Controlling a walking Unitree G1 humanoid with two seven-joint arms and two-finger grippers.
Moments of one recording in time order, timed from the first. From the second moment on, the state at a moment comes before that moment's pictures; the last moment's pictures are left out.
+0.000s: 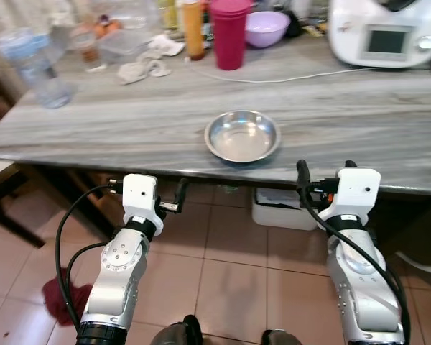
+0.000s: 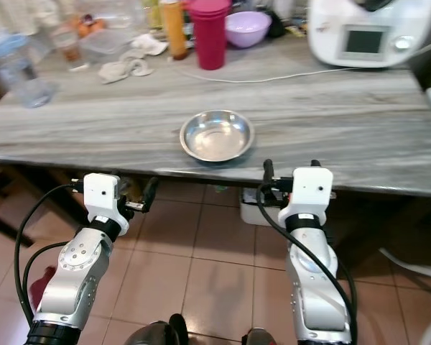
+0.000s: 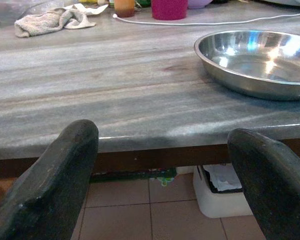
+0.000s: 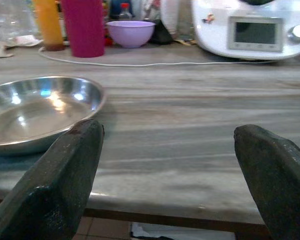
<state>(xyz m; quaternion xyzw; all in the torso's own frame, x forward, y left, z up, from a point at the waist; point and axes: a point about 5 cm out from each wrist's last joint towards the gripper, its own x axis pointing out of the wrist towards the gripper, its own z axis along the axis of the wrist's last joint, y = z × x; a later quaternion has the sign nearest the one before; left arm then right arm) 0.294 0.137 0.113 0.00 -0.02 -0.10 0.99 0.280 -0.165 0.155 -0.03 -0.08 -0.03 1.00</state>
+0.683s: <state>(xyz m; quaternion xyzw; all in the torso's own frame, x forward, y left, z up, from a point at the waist) 0.295 0.135 0.110 0.00 -0.01 -0.09 1.00 0.280 -0.155 0.155 -0.01 -0.07 0.00 1.00</state>
